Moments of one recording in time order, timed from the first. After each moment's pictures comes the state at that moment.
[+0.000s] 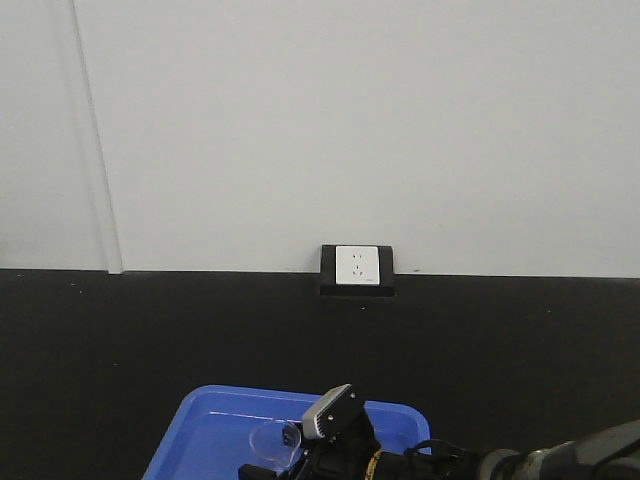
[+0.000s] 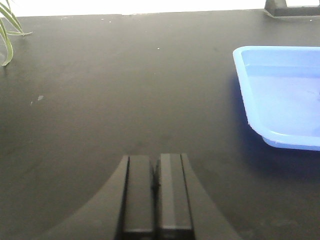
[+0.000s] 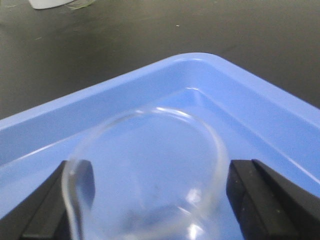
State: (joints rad) left arm 0.01 -0.01 0.03 0.03 0.36 -0.01; right arm 0.45 2.25 -1.15 -0.80 -0.85 0.59
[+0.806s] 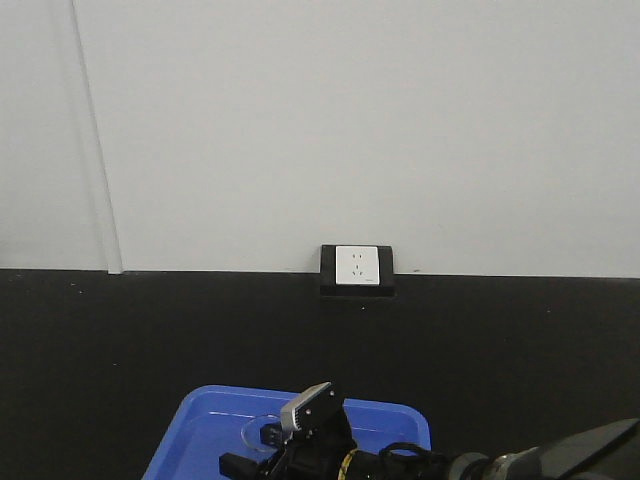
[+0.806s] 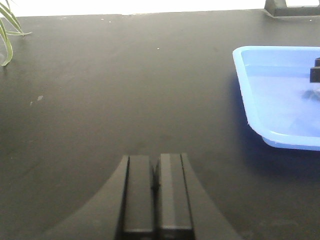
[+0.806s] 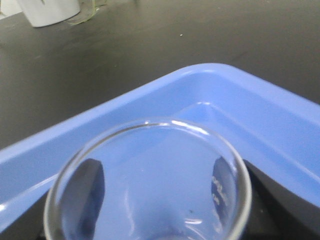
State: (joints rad) left arm 0.01 -0.01 0.03 0.03 0.36 -0.01; right arm 0.50 2.28 -1.23 -0.71 -0.81 0.64
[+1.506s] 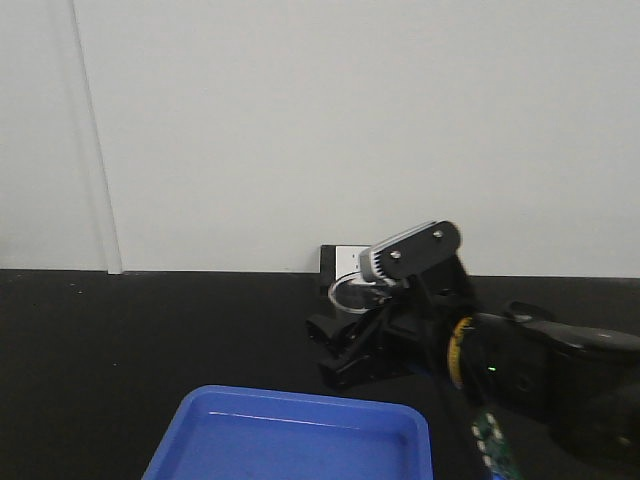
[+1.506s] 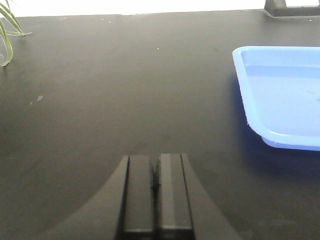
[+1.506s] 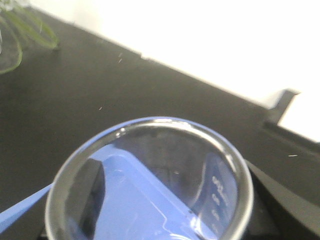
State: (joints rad) left arm 0.01 -0.01 0.03 0.03 0.36 -0.01; right arm 0.50 1.45 -1.03 -1.34 -0.13 1.24
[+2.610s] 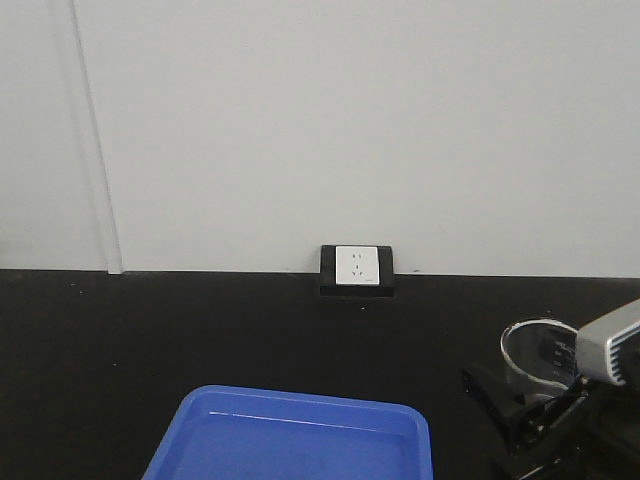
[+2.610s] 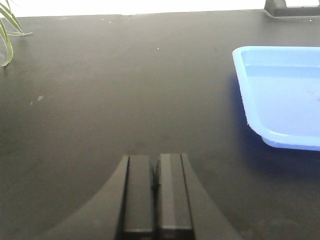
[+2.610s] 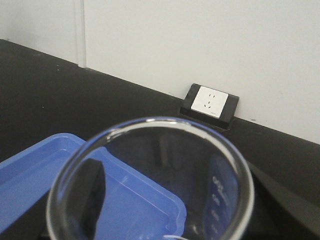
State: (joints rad) left arm 0.01 -0.01 0.03 0.03 0.36 -0.01; right arm 0.50 0.94 -0.66 -1.37 0.09 1.27
